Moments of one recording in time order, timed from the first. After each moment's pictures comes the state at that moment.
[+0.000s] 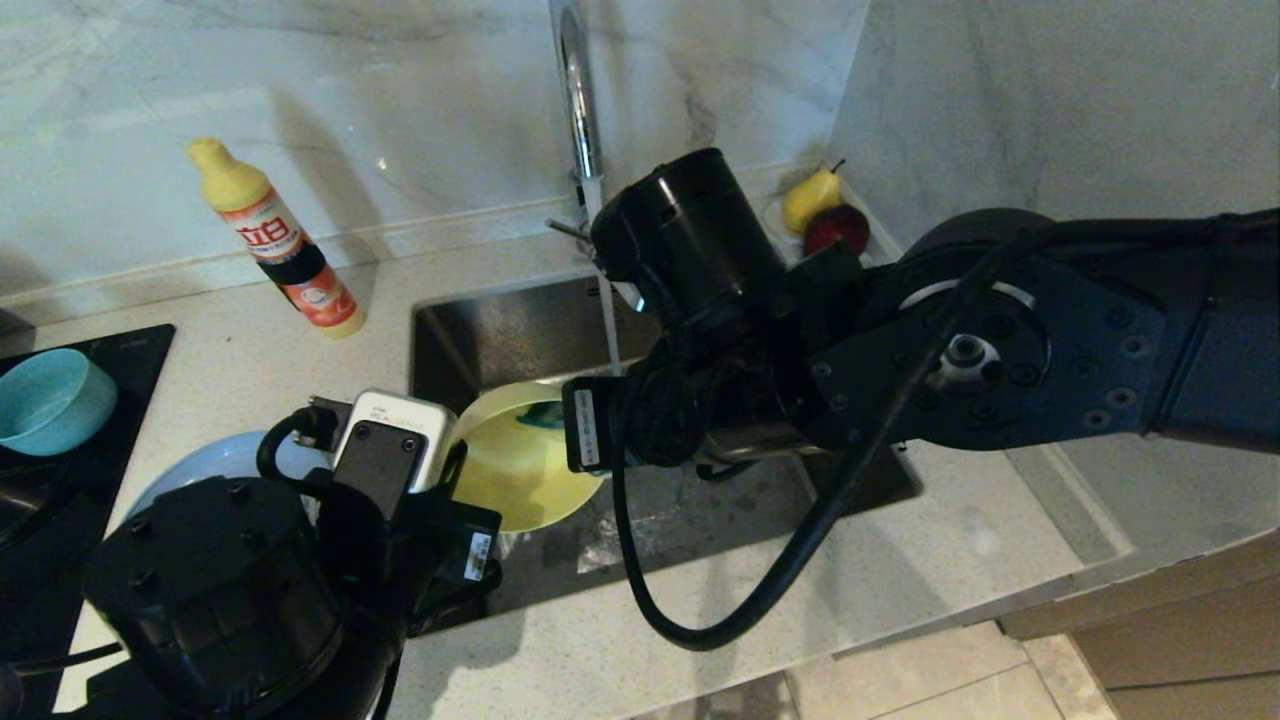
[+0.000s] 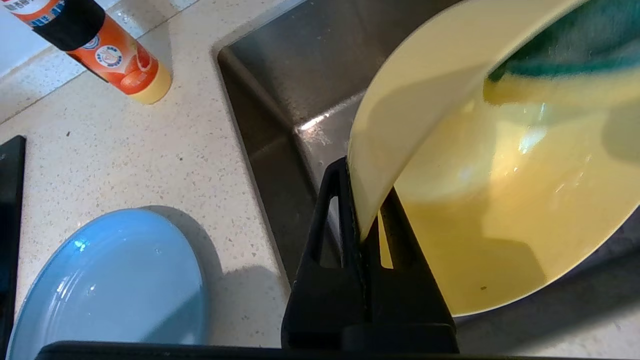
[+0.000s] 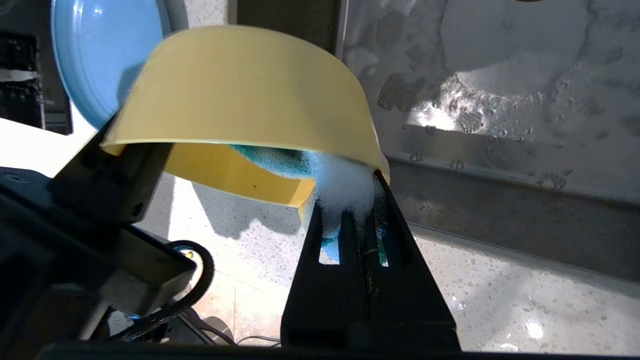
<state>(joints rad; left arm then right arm) -0.79 1.58 -0.37 -1.17 0.78 0.32 0.95 2.03 -1.93 0.45 -0.19 0.50</state>
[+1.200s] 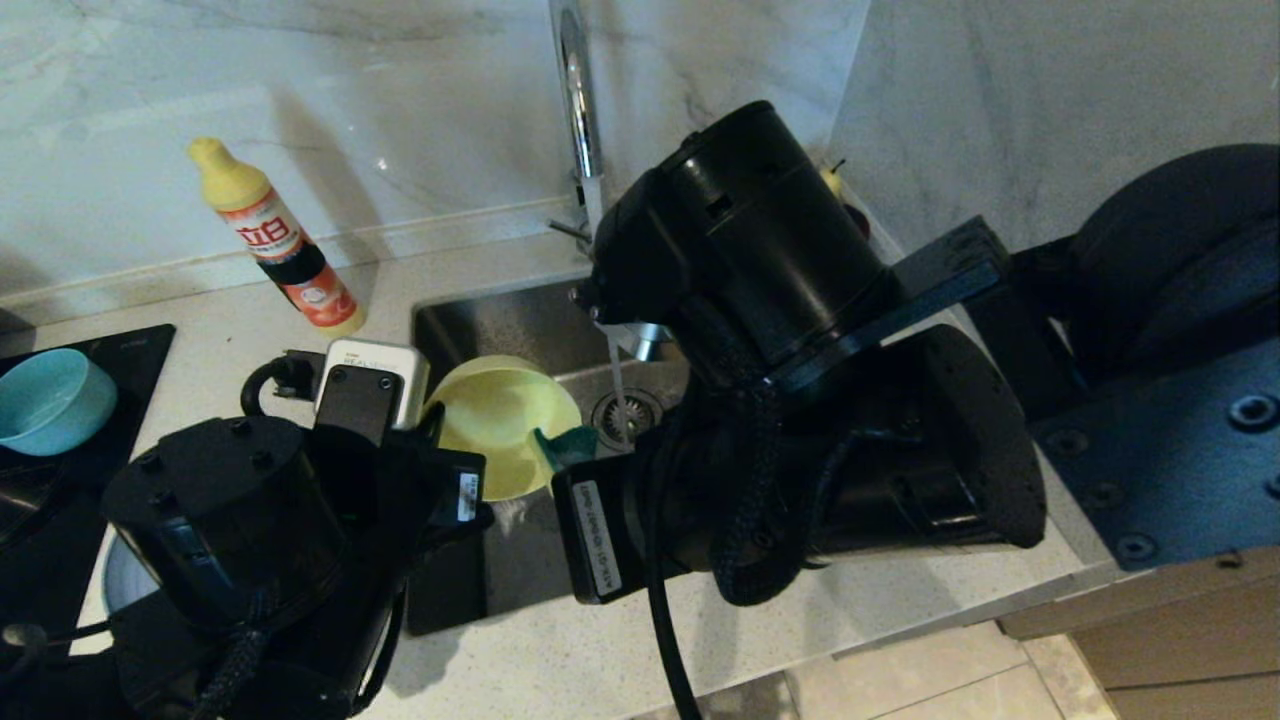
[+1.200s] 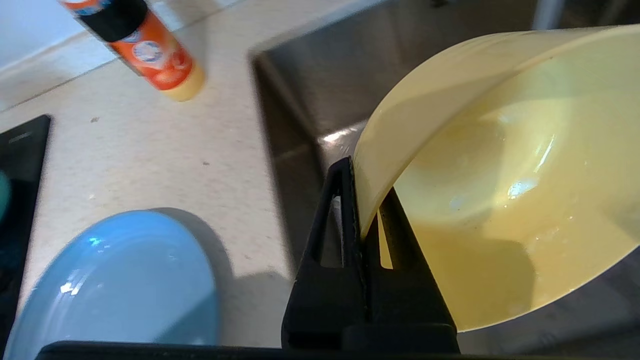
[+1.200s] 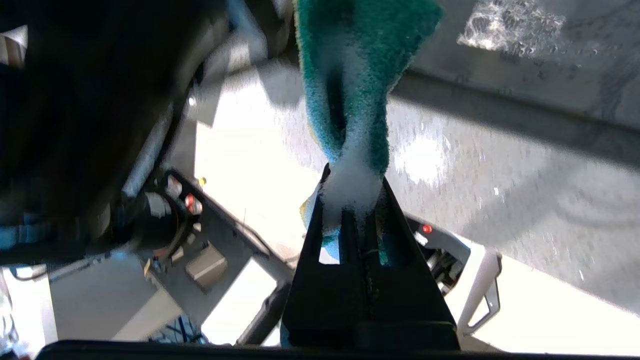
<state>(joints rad) -0.70 1.61 -0.46 -1.18 0.80 0.27 1.10 1.87 -1.81 0.59 -0.13 0.52</state>
